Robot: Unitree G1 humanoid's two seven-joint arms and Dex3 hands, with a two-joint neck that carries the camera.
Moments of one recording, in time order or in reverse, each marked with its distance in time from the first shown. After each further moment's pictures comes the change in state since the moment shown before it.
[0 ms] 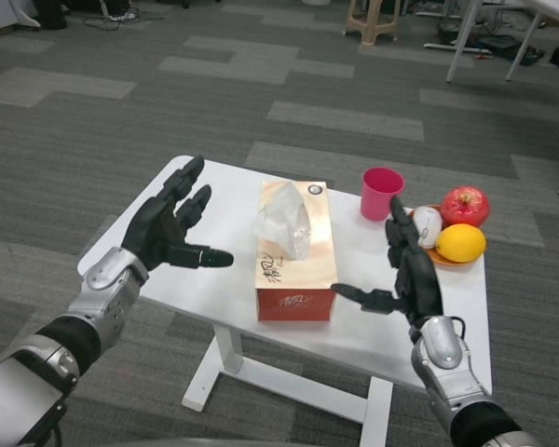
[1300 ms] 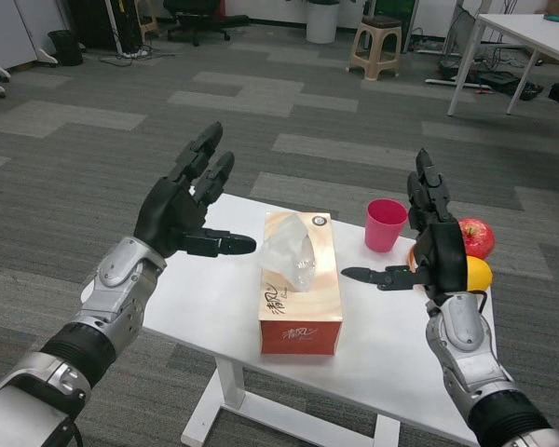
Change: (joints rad) left arm -0.015 -0.052 0.144 -0.256 0.132 0.007 0.005; right arm -0.126 -0.064 -0.021 -0.138 0.000 -0.017 -0.066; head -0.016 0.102
